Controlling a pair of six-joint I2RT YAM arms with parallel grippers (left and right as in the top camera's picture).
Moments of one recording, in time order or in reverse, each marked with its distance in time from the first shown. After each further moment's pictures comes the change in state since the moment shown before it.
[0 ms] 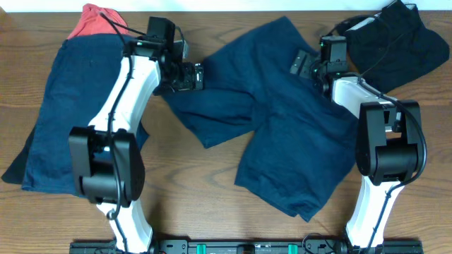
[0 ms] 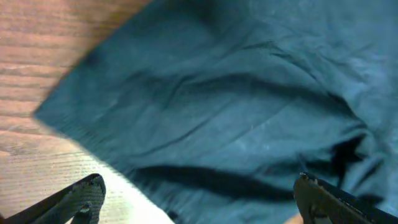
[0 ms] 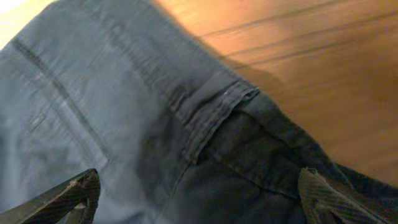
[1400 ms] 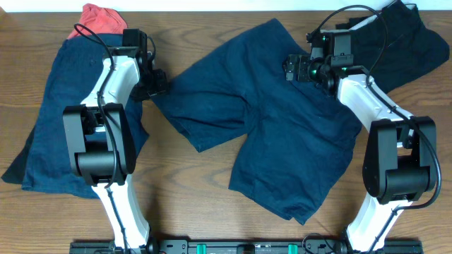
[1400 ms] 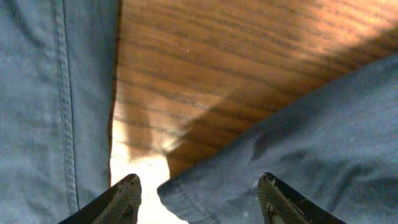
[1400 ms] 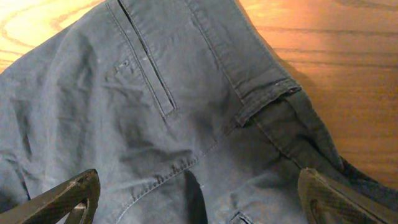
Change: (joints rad) left arm 0.174 0.161 -0.014 0.095 -0.148 -0.019; right arm 0.023 -0.163 -0.002 -0.208 -0.134 -0.230
